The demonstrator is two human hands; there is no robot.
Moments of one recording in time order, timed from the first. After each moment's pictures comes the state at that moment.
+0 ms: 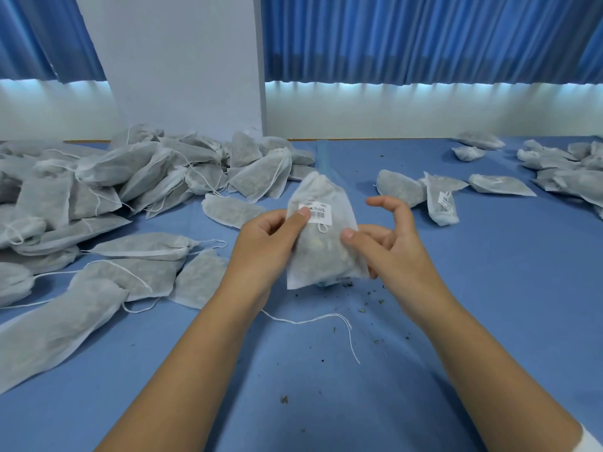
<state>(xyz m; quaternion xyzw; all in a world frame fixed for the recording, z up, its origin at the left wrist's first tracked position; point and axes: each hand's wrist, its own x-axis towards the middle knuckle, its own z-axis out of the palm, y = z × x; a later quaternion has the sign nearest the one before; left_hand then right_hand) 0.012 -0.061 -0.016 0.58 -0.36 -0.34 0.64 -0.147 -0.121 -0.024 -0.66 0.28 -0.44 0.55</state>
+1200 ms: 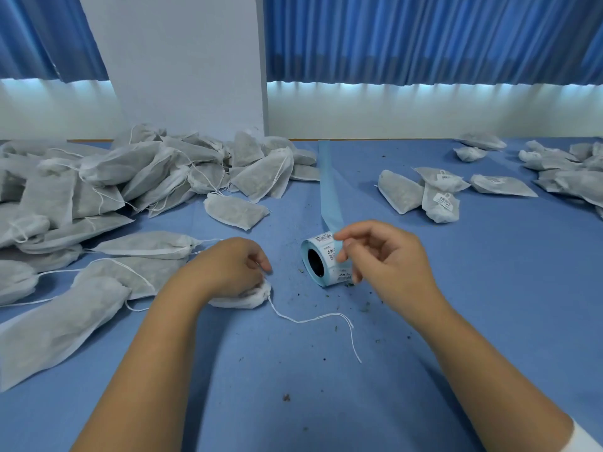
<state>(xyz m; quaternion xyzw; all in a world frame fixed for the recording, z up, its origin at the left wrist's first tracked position) 0.074 -0.047 -0.019 0.79 -0.54 -0.24 0.16 -0.144 -0.118 -0.033 -0.72 0.26 -0.45 0.45</state>
